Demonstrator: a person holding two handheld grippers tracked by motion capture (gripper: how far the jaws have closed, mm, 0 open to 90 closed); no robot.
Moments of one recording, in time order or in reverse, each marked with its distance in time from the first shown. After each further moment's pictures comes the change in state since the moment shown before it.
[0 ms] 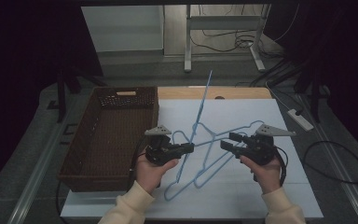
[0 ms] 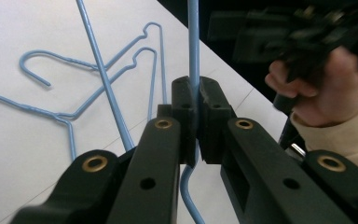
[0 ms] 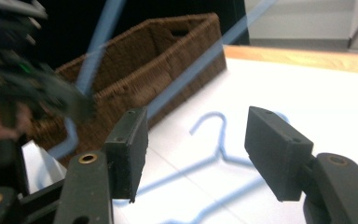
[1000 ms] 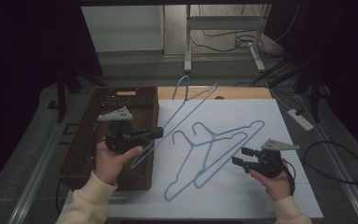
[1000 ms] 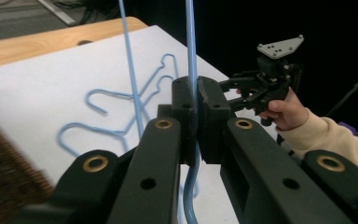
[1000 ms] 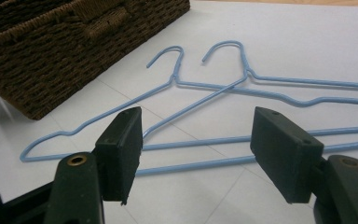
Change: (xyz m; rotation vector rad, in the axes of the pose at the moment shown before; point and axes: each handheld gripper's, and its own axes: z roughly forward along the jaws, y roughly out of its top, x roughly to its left) left arm 0.011 0.033 -0.109 -0.057 0.058 0.107; right arm -0.032 -0.051 -0.018 0.126 -0.098 -0.028
